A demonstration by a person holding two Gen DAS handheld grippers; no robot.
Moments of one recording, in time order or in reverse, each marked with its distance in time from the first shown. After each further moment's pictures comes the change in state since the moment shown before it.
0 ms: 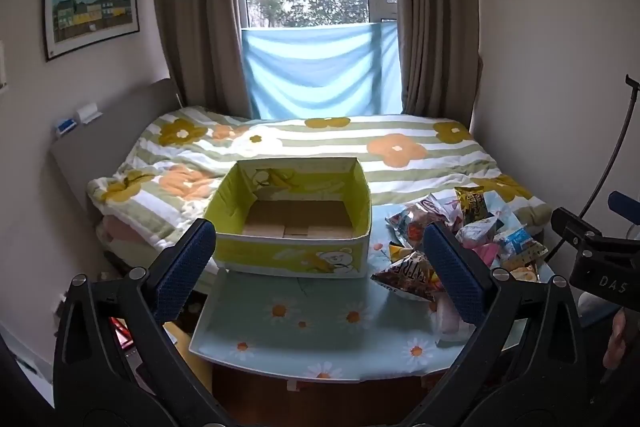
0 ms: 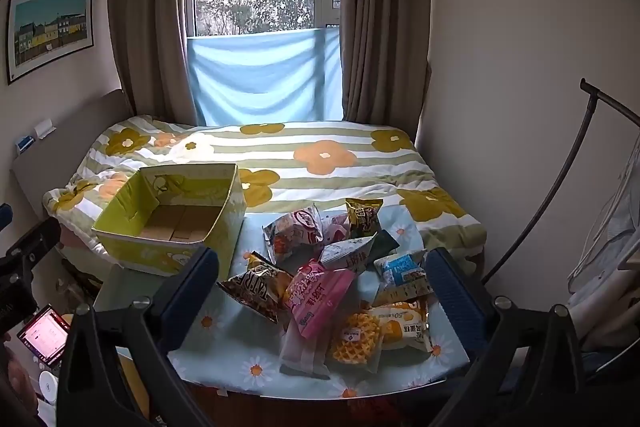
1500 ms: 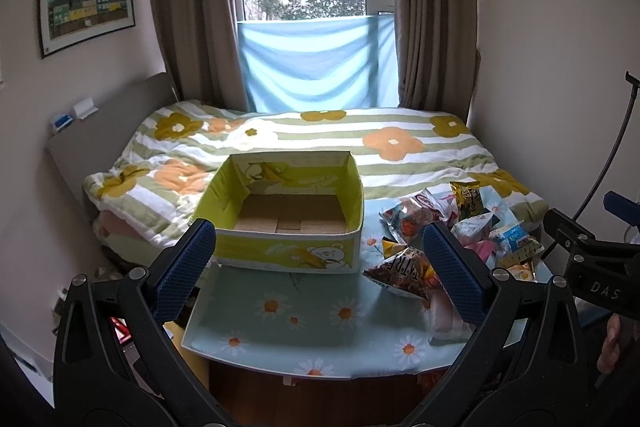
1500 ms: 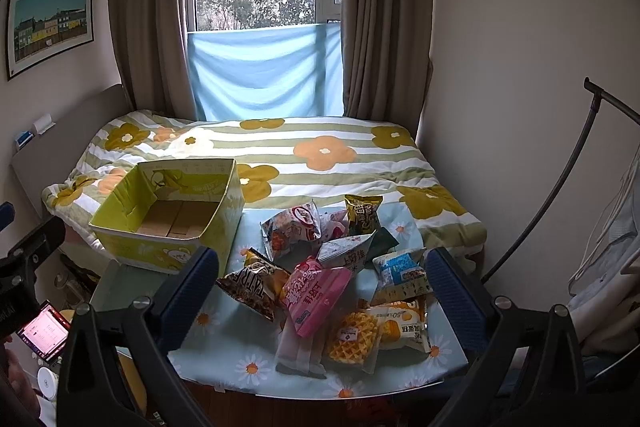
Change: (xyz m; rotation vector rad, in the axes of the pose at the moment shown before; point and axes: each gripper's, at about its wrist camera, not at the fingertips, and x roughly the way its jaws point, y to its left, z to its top) left arm 0.004 -0.008 -0.001 -0.005 0.024 -0.011; right arm 0.011 -0.010 0.002 -0.004 0.019 0.008
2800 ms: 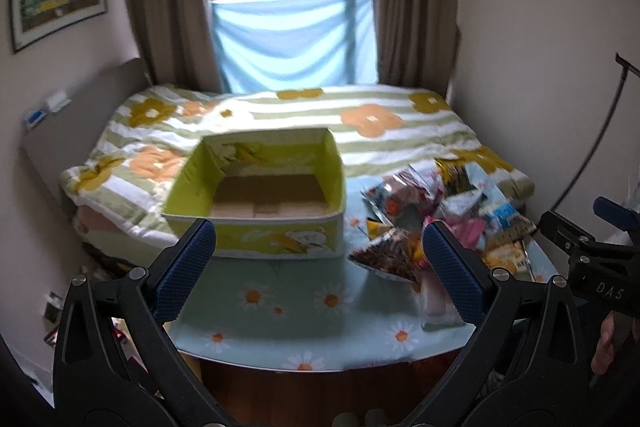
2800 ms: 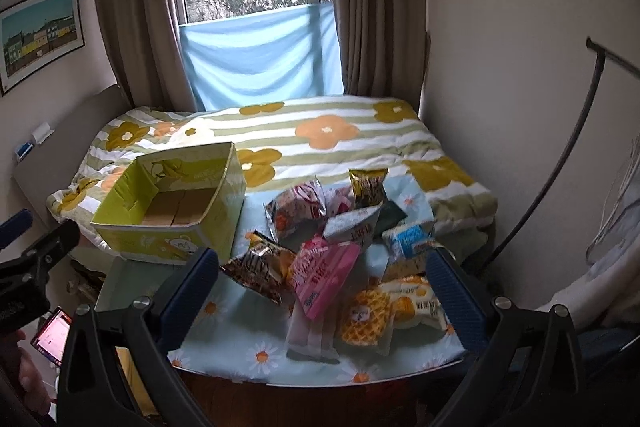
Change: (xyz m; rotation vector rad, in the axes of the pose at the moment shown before) left arm 0.037 -0.007 -0.007 0.040 0.096 -0.102; right arm 0.010 -0.003 -0.023 0.063 0.063 0.024
